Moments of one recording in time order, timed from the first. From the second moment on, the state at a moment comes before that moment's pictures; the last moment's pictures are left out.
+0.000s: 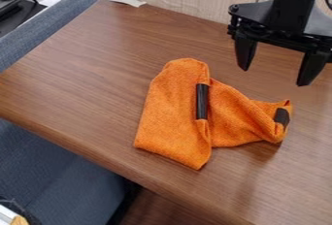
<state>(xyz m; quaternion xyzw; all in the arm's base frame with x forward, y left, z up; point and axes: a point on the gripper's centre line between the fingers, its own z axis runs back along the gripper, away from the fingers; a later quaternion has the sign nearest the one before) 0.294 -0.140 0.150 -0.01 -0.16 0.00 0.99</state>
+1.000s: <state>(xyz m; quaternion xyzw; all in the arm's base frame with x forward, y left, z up) 0.266 -0.068 0.103 0.05 -0.09 0.11 0.99</state>
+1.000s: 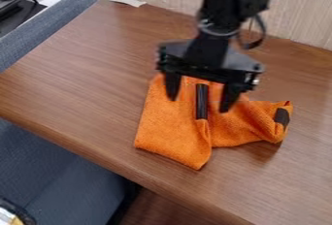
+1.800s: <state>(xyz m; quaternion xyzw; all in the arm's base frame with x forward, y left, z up) 0.286 -0.066 0.053 0.06 -0.06 0.11 0.99</state>
